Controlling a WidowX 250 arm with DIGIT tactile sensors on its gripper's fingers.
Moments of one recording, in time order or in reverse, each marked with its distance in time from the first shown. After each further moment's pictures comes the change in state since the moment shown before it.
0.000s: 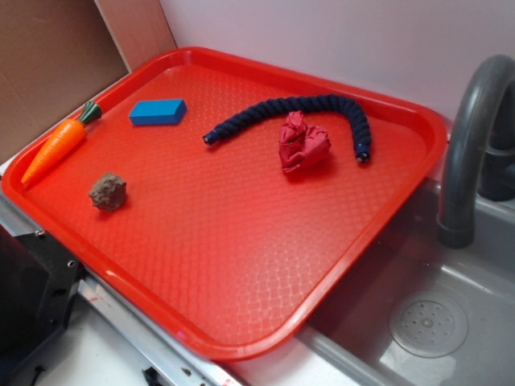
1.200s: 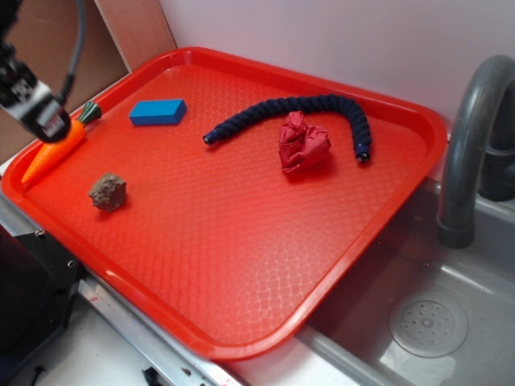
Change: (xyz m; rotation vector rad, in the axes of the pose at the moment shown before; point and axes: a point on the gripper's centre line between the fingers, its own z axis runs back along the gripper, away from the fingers) arm -0.005 0.029 -0.108 0.075 -0.064 0.067
